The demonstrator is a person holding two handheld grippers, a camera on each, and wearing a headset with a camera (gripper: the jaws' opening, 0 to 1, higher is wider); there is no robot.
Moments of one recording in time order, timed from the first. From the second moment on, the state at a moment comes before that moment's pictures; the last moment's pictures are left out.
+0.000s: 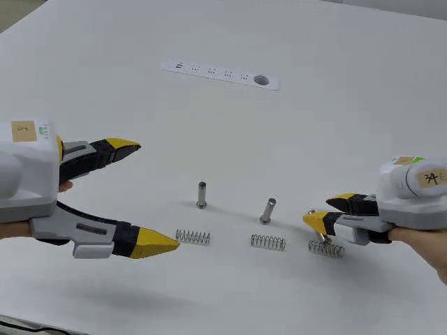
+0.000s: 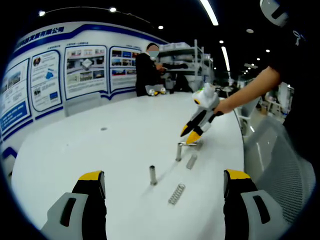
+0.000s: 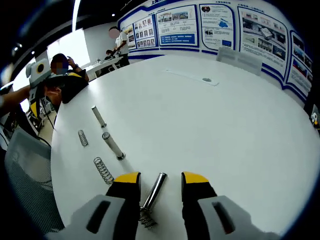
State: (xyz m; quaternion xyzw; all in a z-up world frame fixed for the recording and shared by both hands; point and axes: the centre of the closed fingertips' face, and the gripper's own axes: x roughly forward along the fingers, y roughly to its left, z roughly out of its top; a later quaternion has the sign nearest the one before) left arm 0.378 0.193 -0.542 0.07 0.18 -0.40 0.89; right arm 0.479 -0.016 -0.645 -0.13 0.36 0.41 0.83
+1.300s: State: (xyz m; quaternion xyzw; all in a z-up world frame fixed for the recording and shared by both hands) left arm 0.384 0.198 -0.537 0.04 0.17 -0.39 0.90; right arm 0.481 -0.016 -0.661 -0.13 0.39 0.34 0.85
